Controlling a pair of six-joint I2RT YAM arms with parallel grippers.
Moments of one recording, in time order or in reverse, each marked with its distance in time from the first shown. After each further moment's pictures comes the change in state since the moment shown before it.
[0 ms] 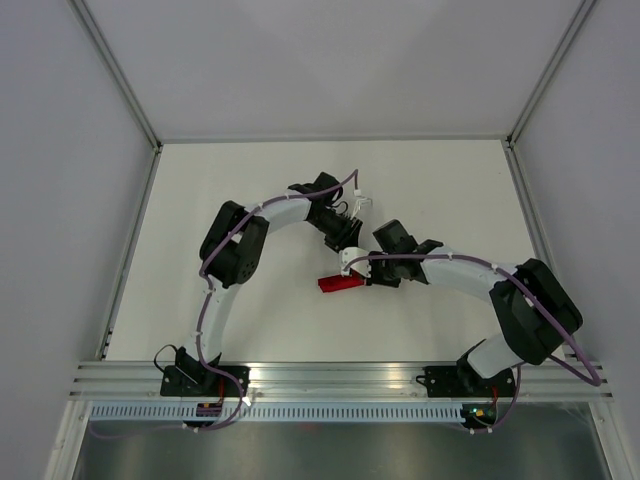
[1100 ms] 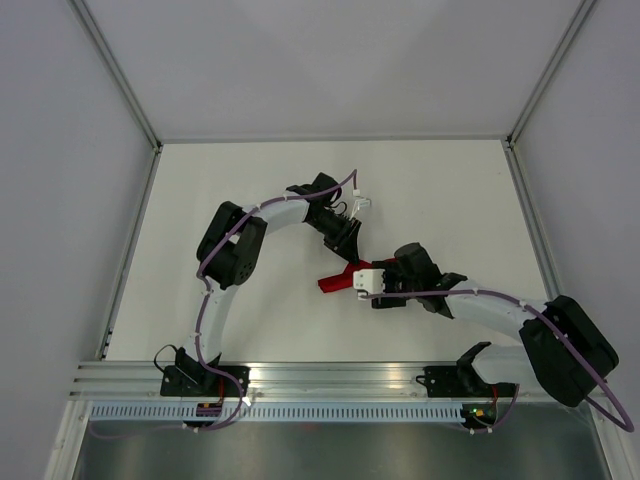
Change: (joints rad) left arm -0.001 -0.029 -0.054 0.044 -0.001 0.000; right arm 0.000 -0.264 -0.308 0.255 -0.001 -0.110
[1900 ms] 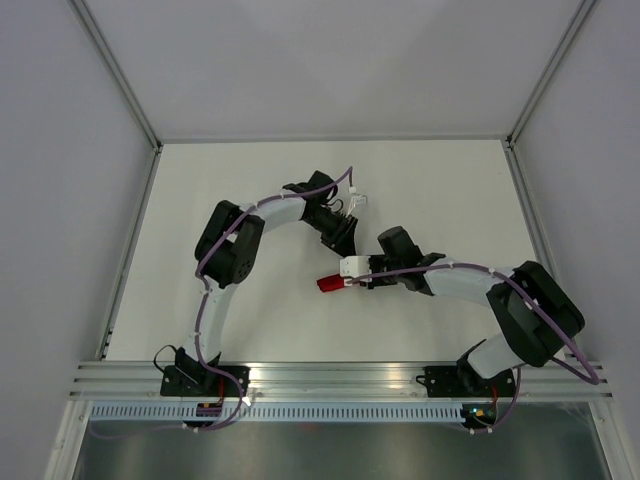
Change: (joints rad) left arm 0.020 0.000 0.000 0.000 0.004 -0.001; right arm -0.001 0.240 0.150 0.082 0.025 -0.067
